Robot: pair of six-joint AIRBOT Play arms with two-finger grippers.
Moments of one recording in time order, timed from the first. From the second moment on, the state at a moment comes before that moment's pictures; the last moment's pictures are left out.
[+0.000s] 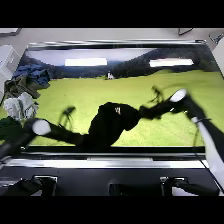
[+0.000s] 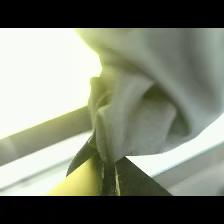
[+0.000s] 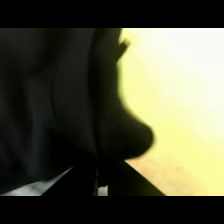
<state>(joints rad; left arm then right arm) -0.39 -1.00 0.85 1.24 -1.17 -1.65 0.03 -1.39 1.17 -0.96 1.19 1.41</state>
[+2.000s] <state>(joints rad) 0.02 -1.49 1.24 1.28 -1.04 -1.61 -0.30 -1.35 1.10 -1.19 0.96 1.70</state>
